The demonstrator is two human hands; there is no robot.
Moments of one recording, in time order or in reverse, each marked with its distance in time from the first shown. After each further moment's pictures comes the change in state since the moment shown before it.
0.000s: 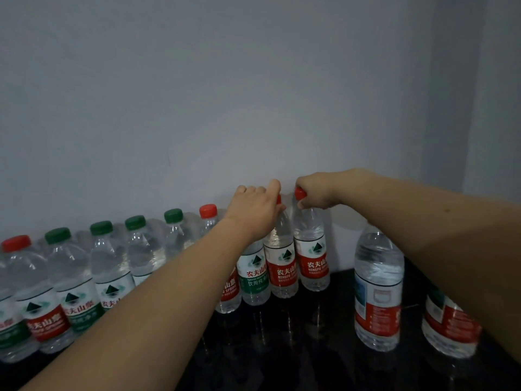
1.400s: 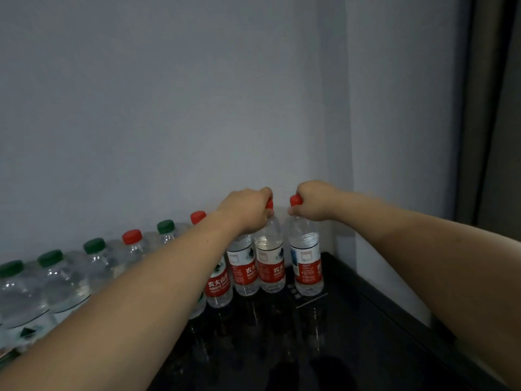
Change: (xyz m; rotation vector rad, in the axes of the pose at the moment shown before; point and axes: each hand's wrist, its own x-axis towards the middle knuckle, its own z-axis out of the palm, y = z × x) left_hand 0.061 0.119 -0.060 -0.176 -0.277 0.105; right_hand -0.102 0.118 0.009 0.210 0.228 0.214
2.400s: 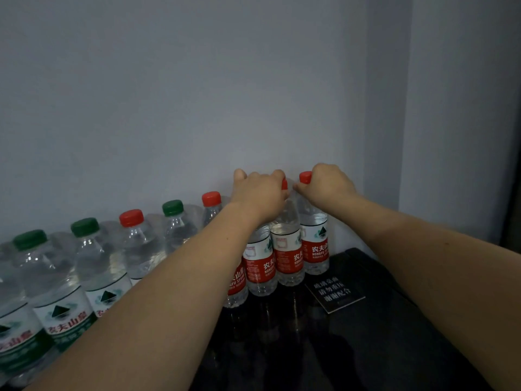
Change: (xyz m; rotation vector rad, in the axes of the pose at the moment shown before) left_hand 0.032 -0.041 0.062 0.061 0.222 -0.087; right_hand 0.063 -0.030 0.064 0.182 0.313 0.226
